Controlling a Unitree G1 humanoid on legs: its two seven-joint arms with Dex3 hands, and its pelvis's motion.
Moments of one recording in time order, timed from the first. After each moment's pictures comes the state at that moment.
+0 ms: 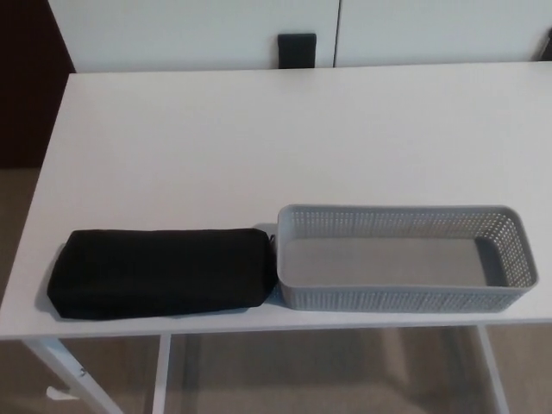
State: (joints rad) left_arm 0.53 0.41 0.41 0.33 -0.09 -0.18 -0.16; right_arm 0.26 -0.33 -0.06 1.03 -0.11 -0.59 0.01
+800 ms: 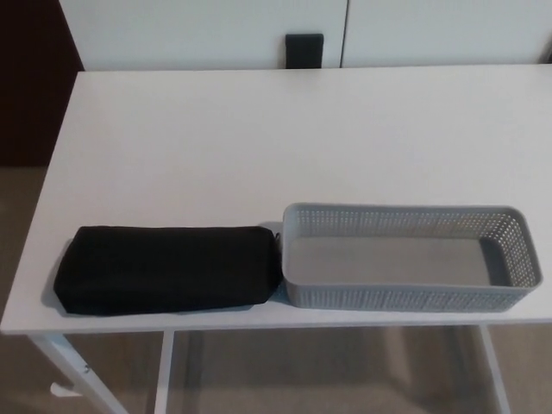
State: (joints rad) left_arm 0.24 0.60 0.46 -0.54 -0.09 0.01 -0.13; right_arm 0.20 -0.35 -0.06 1.07 -0.11 -0.58 0.02
